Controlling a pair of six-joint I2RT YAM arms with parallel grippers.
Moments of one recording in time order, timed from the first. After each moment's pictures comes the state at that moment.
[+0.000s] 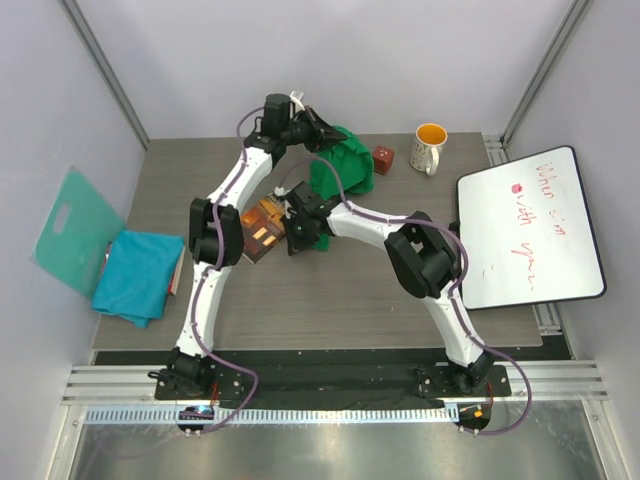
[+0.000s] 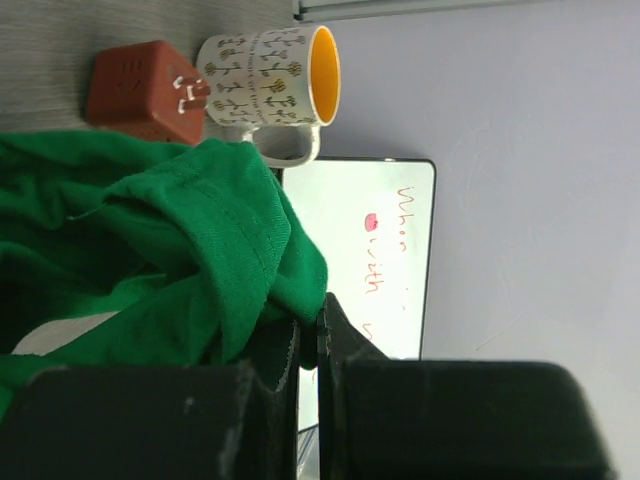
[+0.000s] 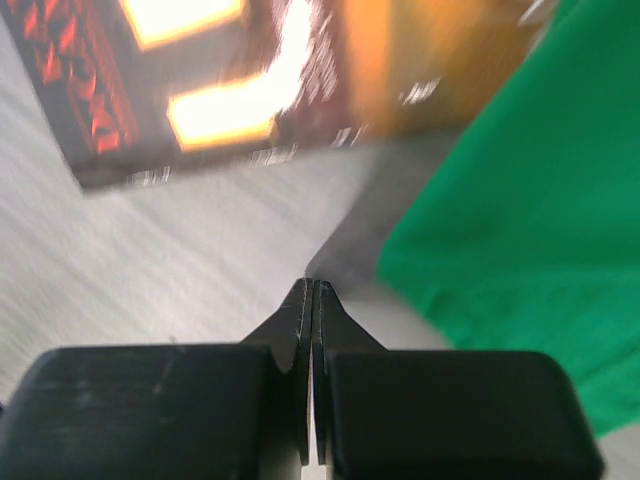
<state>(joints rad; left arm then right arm) -0.34 2.51 2.39 -0.19 0.68 -1.15 0.78 2.25 1.73 -0.47 -0.18 0.31</state>
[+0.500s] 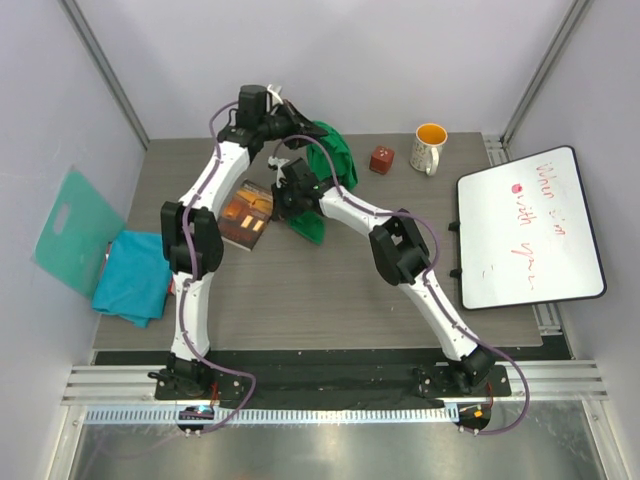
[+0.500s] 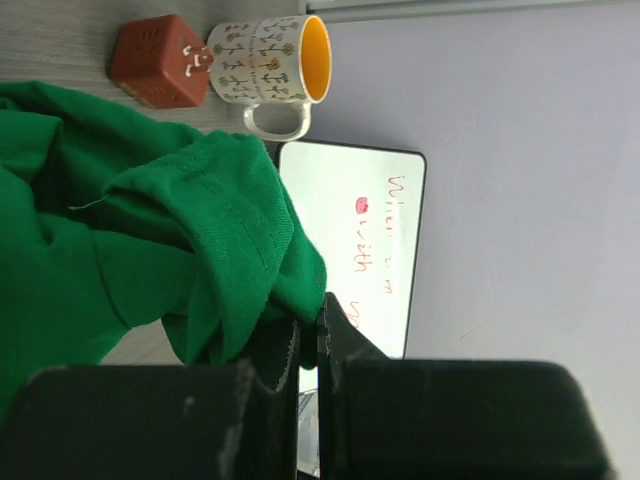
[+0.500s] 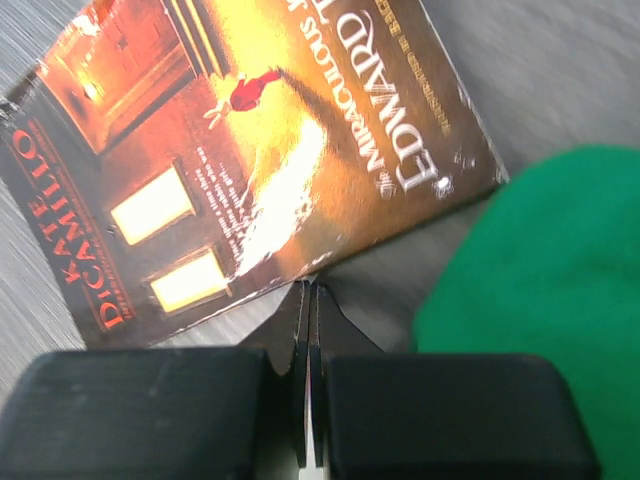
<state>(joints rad) -0.29 2.26 2.16 -0.30 0.68 -1.10 0.69 2.59 2.23 -0.41 -0.24 0.29</state>
